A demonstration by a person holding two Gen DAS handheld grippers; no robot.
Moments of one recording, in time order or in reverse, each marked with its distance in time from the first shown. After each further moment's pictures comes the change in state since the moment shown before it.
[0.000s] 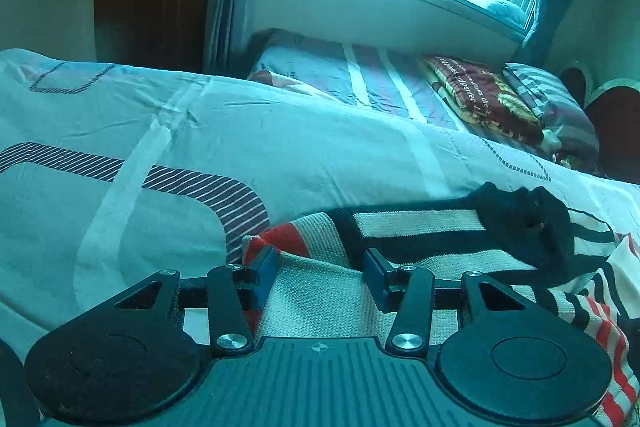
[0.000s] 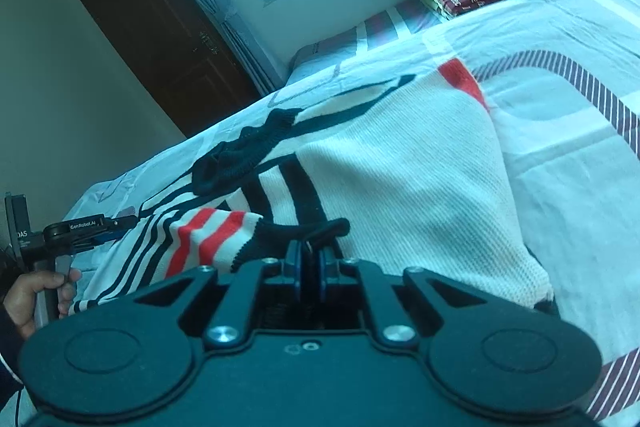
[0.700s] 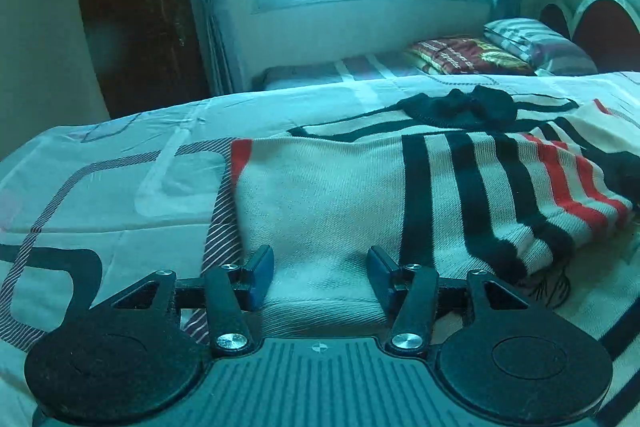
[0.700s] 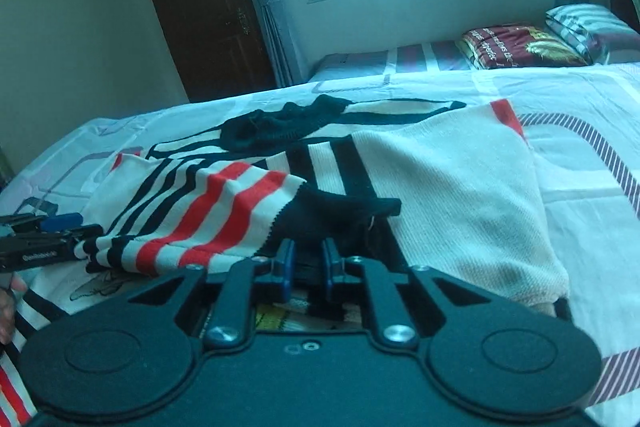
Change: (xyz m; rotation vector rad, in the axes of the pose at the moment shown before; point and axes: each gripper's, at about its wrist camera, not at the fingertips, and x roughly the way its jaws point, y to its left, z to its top) left arm -0.105 -0.055 -0.108 0.291 -0.106 0.152; right arm -0.007 0.050 -0.030 -0.321 -0.025 -0.080
